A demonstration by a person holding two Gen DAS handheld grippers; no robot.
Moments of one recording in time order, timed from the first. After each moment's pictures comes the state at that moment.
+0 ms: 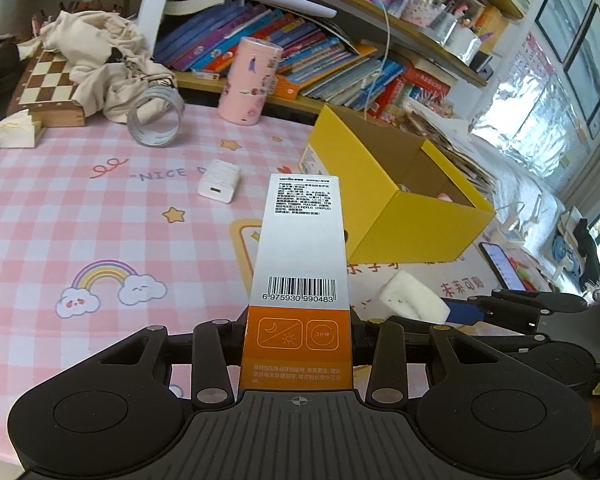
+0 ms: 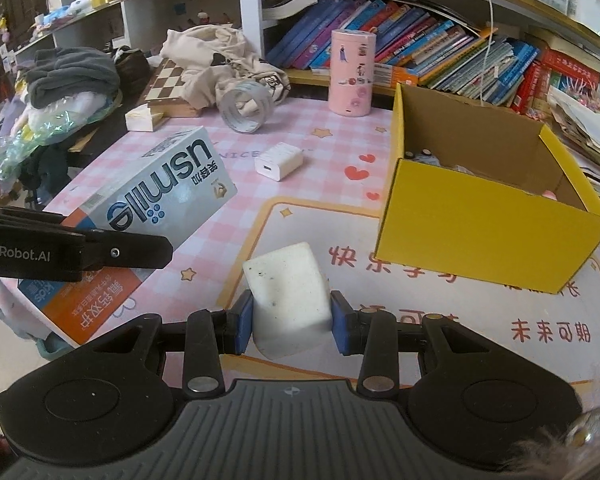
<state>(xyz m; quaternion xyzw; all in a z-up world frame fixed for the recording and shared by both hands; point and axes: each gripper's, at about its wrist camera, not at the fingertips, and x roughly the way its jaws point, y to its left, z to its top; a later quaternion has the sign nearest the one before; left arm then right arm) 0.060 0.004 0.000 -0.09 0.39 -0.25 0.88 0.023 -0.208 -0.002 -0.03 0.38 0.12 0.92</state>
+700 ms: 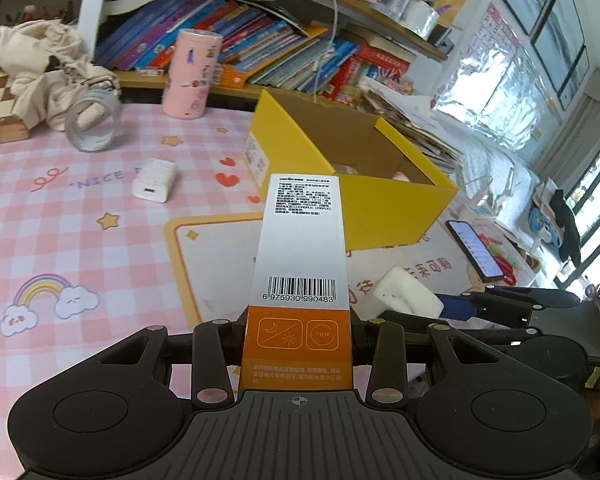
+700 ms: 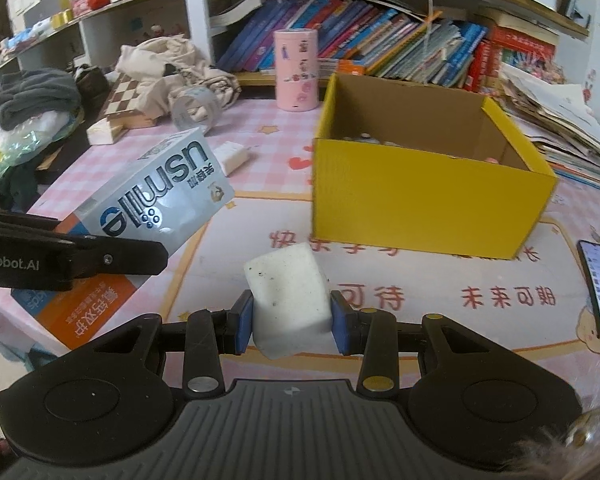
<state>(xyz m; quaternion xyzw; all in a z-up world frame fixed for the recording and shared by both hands) 0.059 -0.045 0.003 -0.06 0.39 -0.30 0.87 0.006 -0.255 -0.002 0.00 0.38 0.07 0.92</state>
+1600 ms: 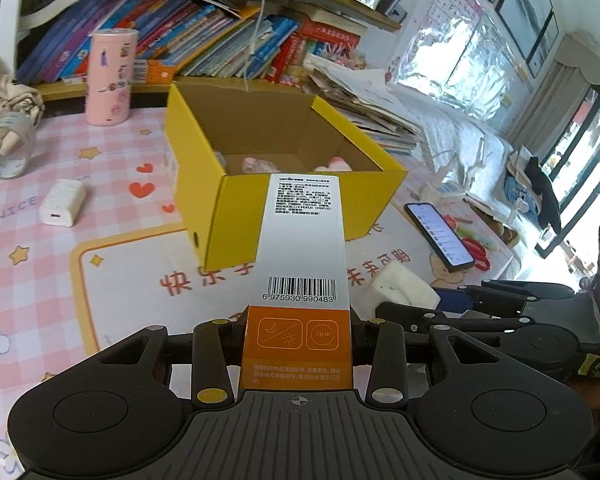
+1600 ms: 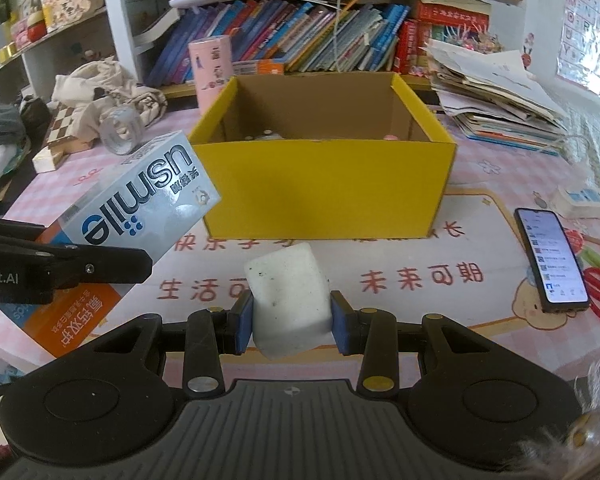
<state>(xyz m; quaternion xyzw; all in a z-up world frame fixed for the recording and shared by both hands) 0.067 -0.133 0.006 -0.03 0.40 -0.35 0.85 0.001 -0.343 -0.002 0.03 0.38 0.01 0.92</state>
